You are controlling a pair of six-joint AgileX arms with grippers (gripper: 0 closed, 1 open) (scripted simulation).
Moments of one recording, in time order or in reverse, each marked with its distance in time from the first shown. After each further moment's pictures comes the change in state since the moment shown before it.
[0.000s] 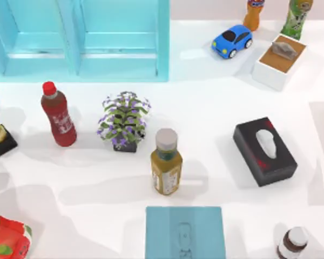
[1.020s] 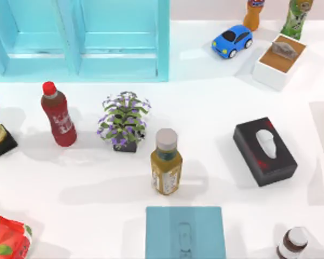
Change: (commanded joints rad) left arm 0.309 0.174 0.218 -0.188 0.028 0.447; right arm 0.000 0.000 0.000 0.000 0.000 0.000
